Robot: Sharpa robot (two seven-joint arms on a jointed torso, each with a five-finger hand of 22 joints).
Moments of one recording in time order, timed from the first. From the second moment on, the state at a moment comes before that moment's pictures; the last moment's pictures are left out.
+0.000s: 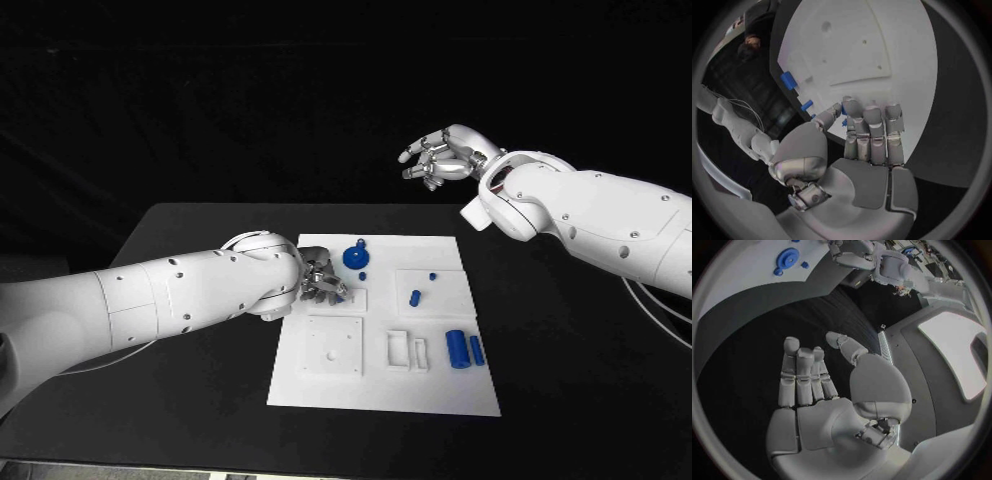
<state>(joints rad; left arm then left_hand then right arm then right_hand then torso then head) 1.33 -0.52 -0.24 1.27 -1.06 -0.01 -0.42 0.79 -0.07 0.63 -0.14 0.09 1.23 0.00 0.32 0.97 1.40 -0.11 0.74 0.78 1.20 -0.13 1.17 0.71 0.02 0.96 -0.14 0.87 1.31 1.38 -0.62 -0.03 1.10 -0.82 -0.24 0.18 1.06 -0.12 0.53 -0.29 0.53 0.86 0.16 0.22 0.52 0.98 0.05 1.00 1.06 1.19 -0.06 1.05 1.13 0.25 1.10 0.04 0.66 1.31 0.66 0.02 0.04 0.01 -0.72</state>
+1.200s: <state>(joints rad) 1.33 -0.52 -0.24 1.26 -1.04 -0.03 -0.43 0.82 -0.20 0.63 -0.05 0.06 1.09 0.05 0.18 0.88 1.39 -0.07 0.75 0.77 1.17 -0.14 1.18 0.69 0.02 0.95 -0.14 0.87 1.31 1.38 -0.62 -0.03 1.10 -0.82 -0.24 0.18 1.06 -0.12 0.52 -0.29 0.53 0.86 0.16 0.22 0.52 0.98 0.05 1.00 1.06 1.19 -0.06 1.05 1.13 0.25 1.10 0.04 0.66 1.31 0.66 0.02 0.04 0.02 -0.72</state>
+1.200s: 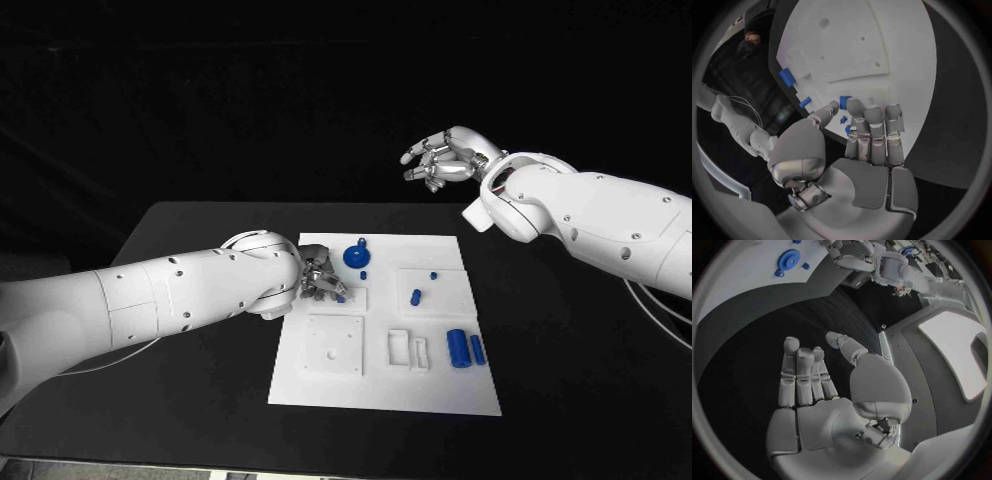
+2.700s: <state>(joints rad) 1.33 -0.51 -0.24 1.25 -1.06 0.02 -0.43 0.88 -0.11 0.60 -0.09 0.05 1.12 0.04 0.18 0.85 1.39 -0.07 0.77 0.79 1.17 -0.15 1.21 0.69 0.02 0.94 -0.14 0.87 1.31 1.38 -0.63 -0.03 1.11 -0.82 -0.24 0.18 1.06 -0.12 0.52 -0.29 0.53 0.86 0.16 0.22 0.52 0.97 0.05 1.00 1.06 1.19 -0.06 1.05 1.13 0.25 1.10 0.04 0.65 1.31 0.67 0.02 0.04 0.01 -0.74</state>
